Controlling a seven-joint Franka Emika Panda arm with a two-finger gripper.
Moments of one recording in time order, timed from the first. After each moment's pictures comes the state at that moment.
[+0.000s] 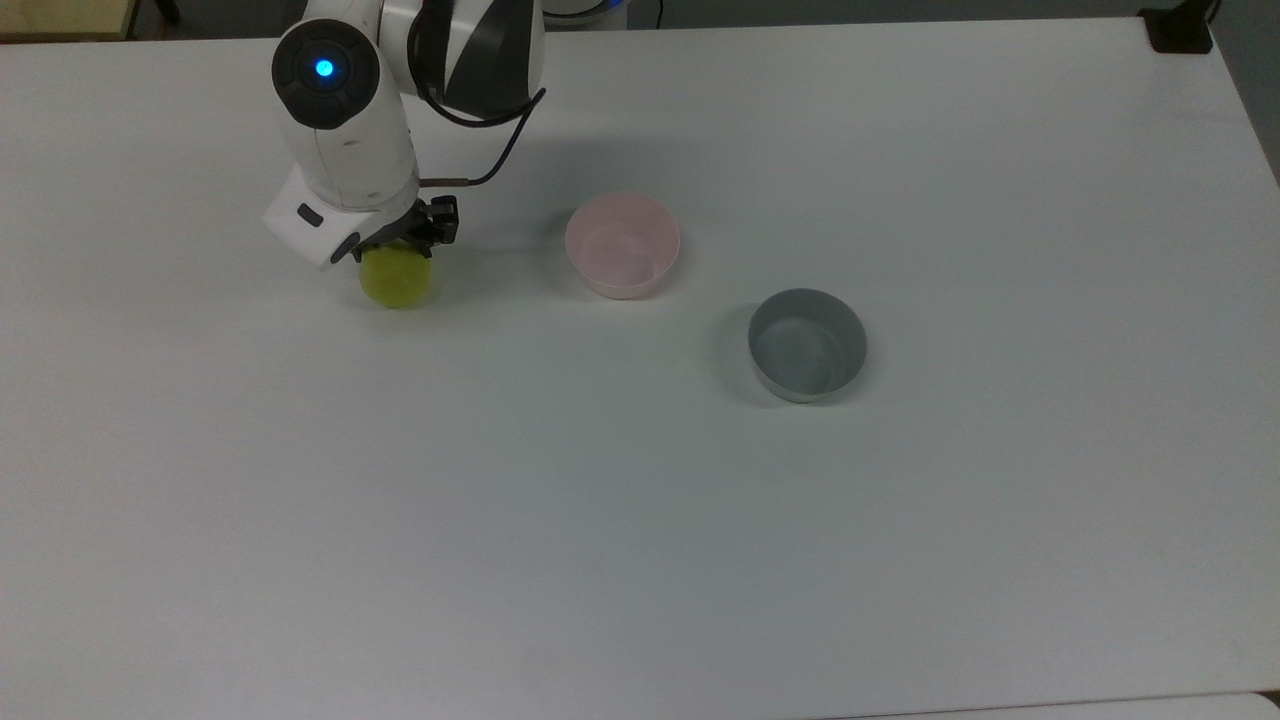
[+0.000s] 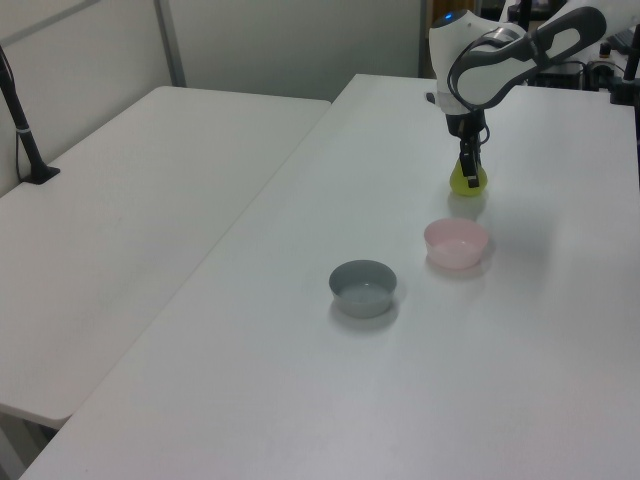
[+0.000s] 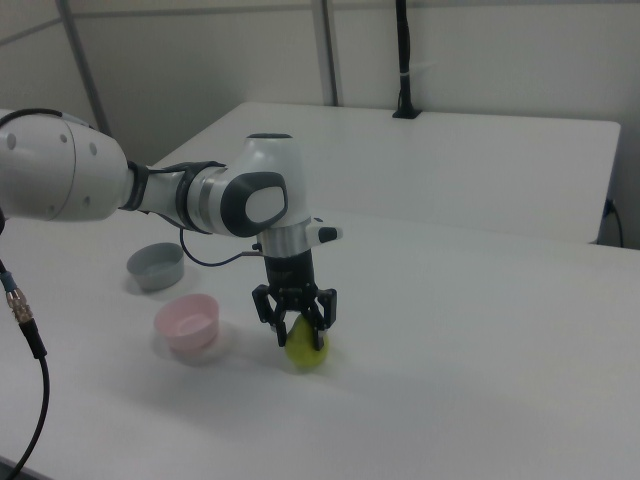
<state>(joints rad) 0.06 0.35 -0.25 -1.83 -0.10 2.00 -0.31</state>
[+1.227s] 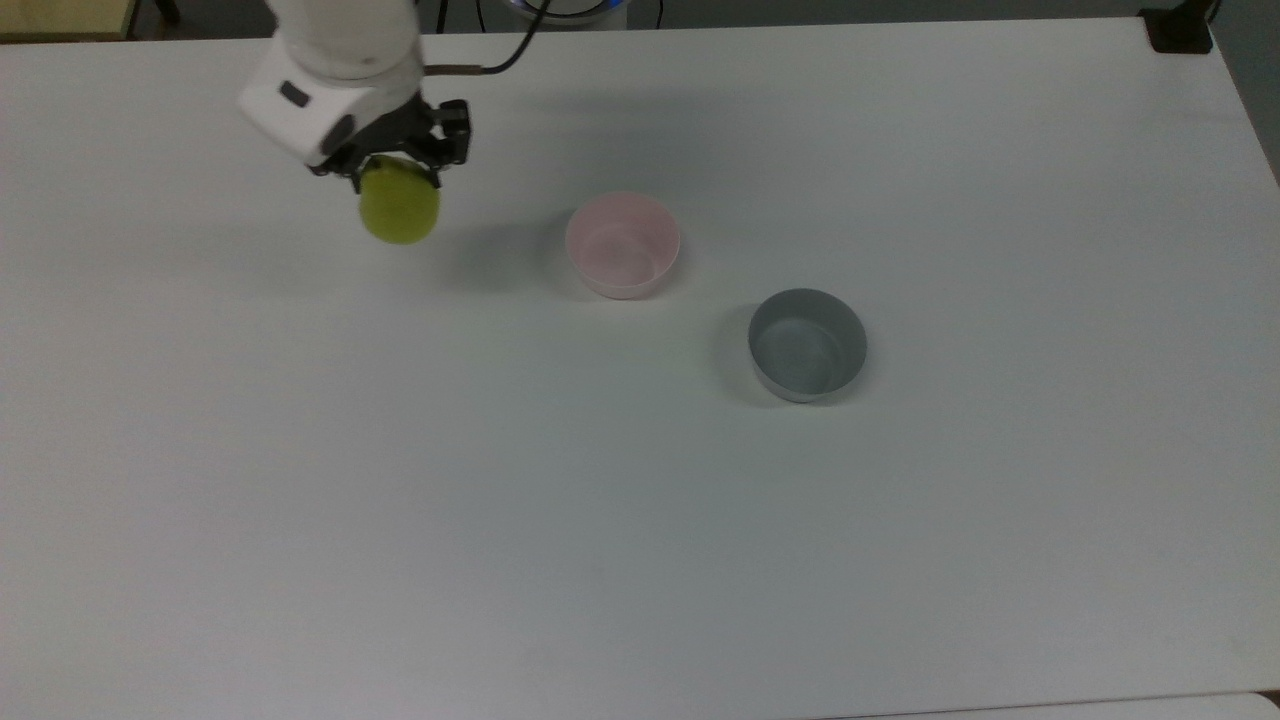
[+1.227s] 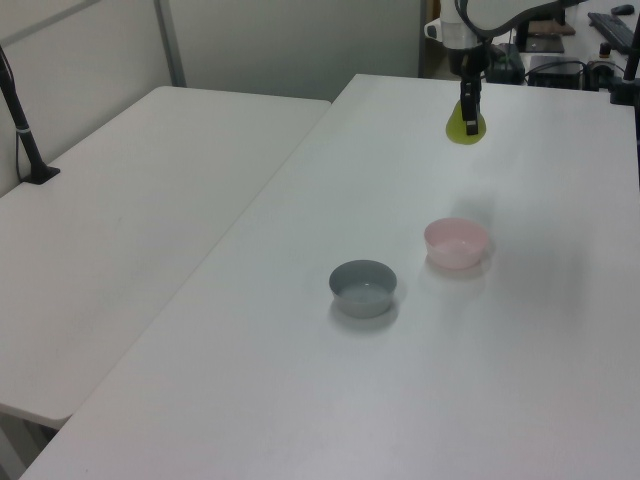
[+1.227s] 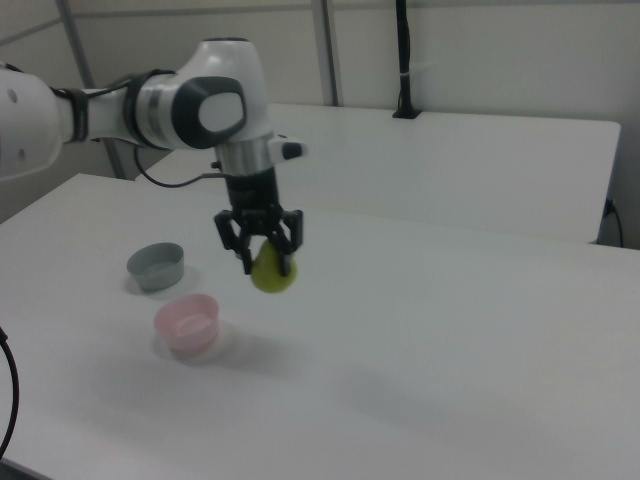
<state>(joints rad) 0.14 0.20 -0.27 -1.69 -0.09 1.76 -0.31</state>
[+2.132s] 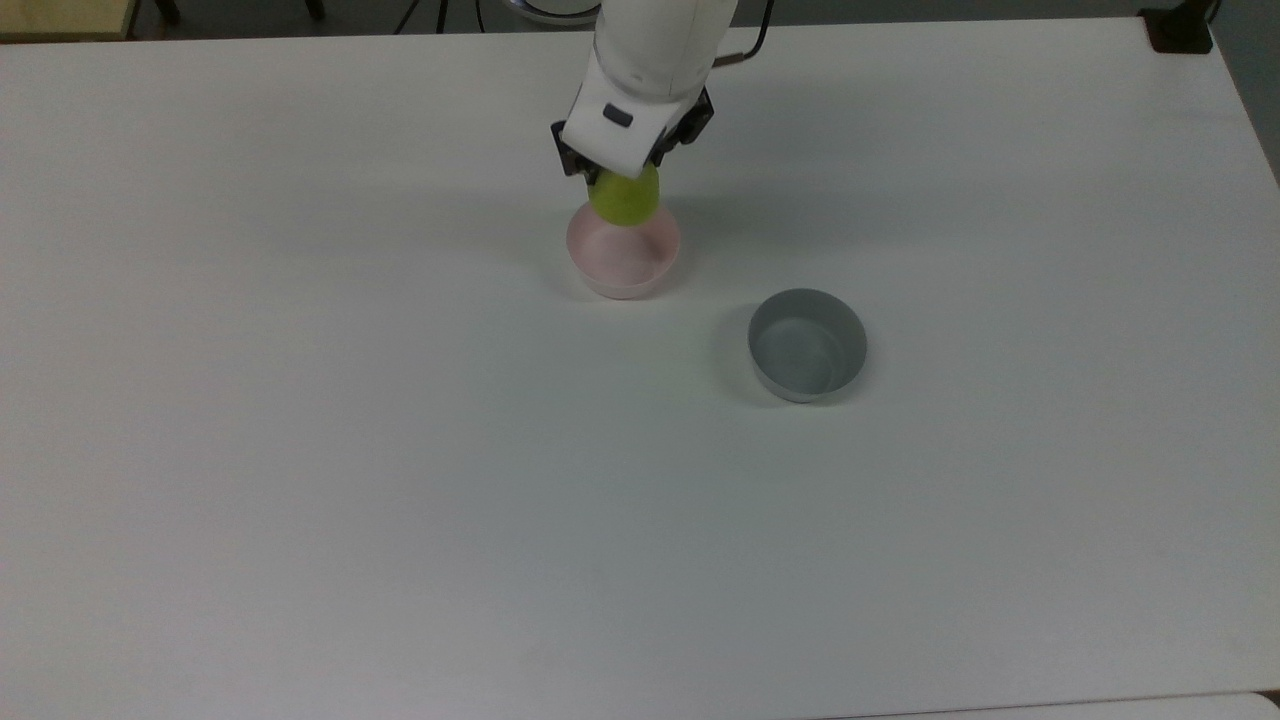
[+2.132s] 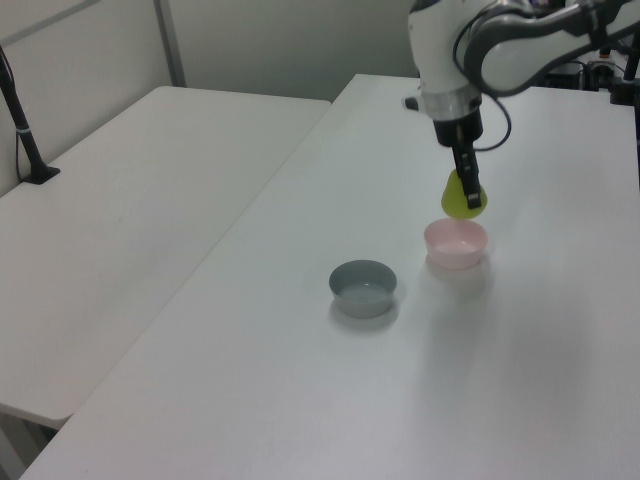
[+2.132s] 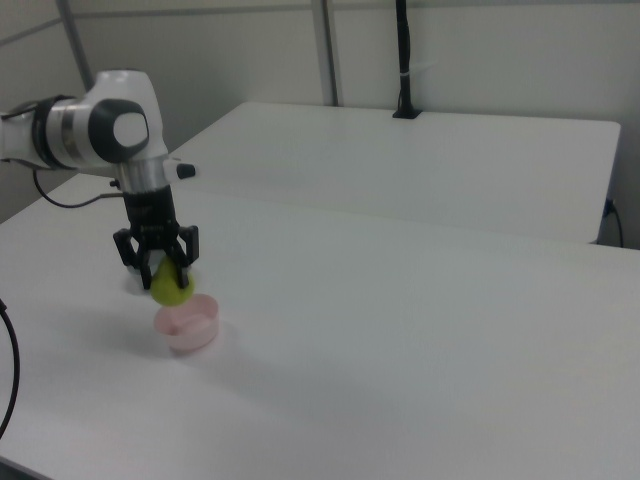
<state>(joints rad) 0.29 0.18 -0.08 -1.82 -0.07 1.75 -0.13</state>
